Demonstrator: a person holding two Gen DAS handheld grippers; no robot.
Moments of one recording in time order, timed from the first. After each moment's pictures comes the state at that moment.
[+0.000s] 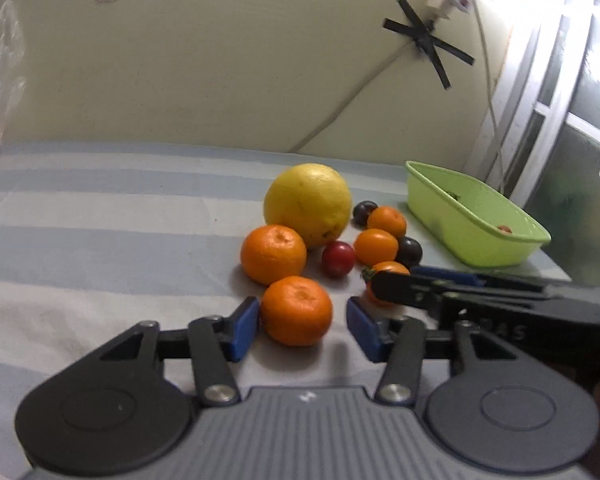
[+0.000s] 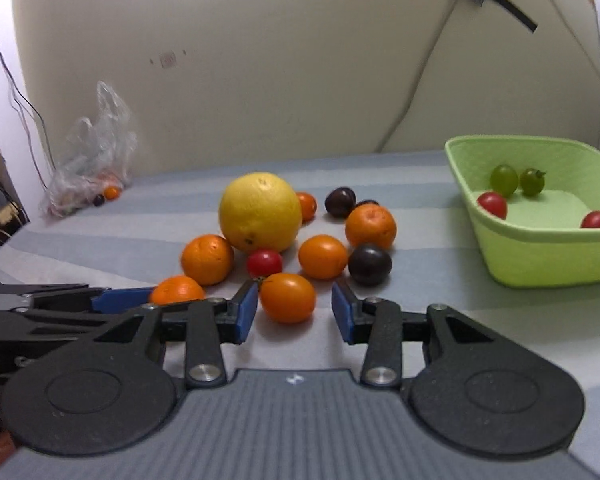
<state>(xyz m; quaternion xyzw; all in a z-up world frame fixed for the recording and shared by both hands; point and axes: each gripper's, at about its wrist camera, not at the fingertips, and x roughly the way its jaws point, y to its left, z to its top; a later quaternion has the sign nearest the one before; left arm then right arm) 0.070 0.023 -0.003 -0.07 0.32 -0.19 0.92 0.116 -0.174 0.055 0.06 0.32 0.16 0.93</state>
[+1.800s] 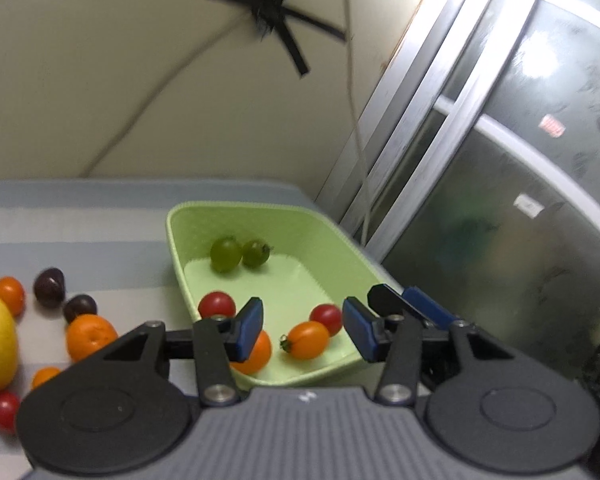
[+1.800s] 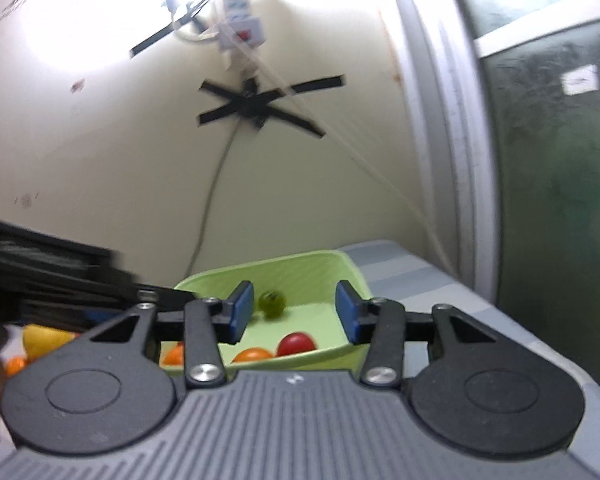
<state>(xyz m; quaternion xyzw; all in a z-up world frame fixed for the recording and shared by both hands) 0.135 -0.160 0.054 -0.10 0.34 -0.34 0.87 0.091 -0.351 0.070 0.10 0.14 -0.01 0.98</state>
